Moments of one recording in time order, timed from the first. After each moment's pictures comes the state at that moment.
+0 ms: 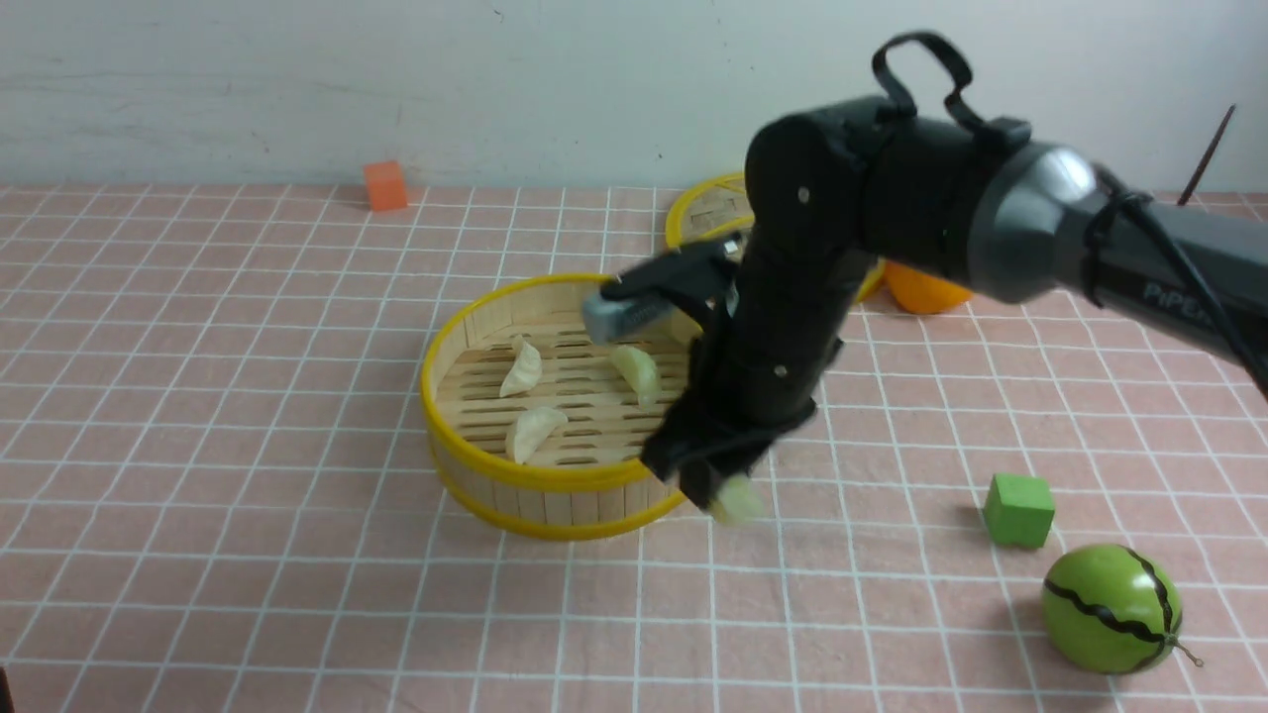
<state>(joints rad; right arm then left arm) 0.59 2.03 -1.81 0.15 1.08 -0.18 -0.46 0.33 -0.44 0.30 0.75 -0.68</state>
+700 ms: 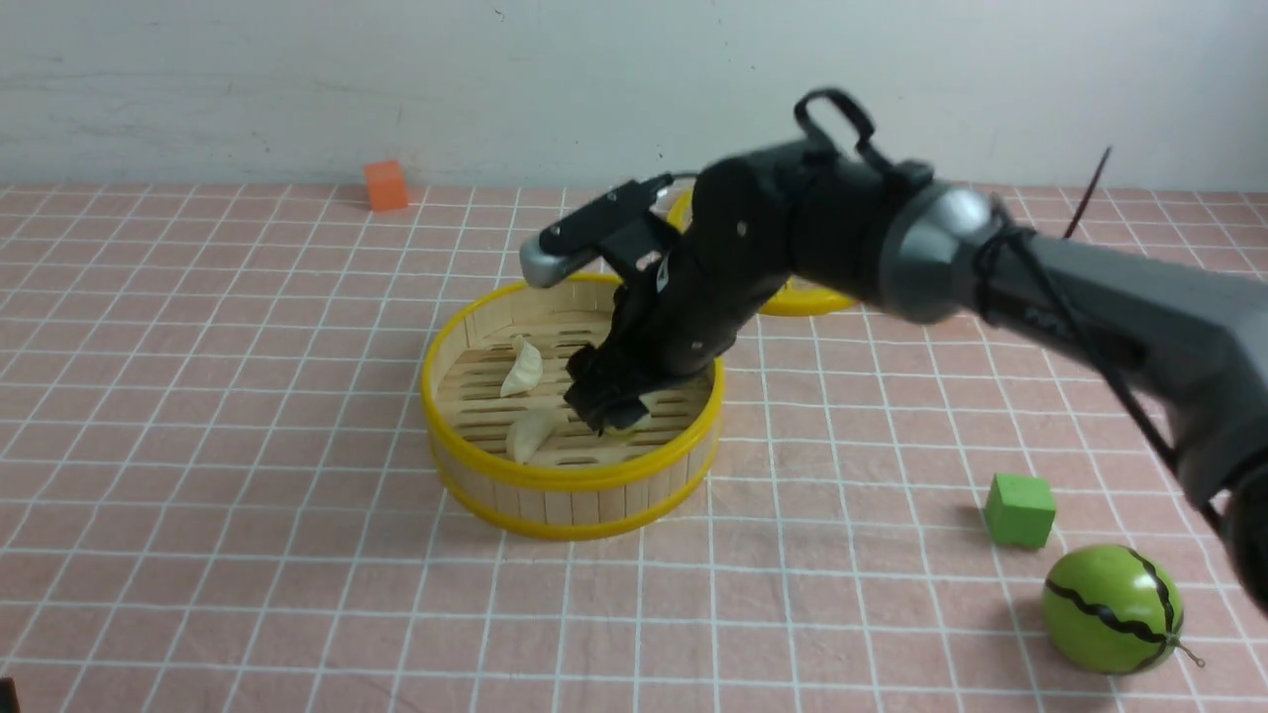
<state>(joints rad) 0.59 2.13 -1.94 0.13 0.88 -0.20 -0.46 0.33 -0.41 0.32 0.73 -0.68</state>
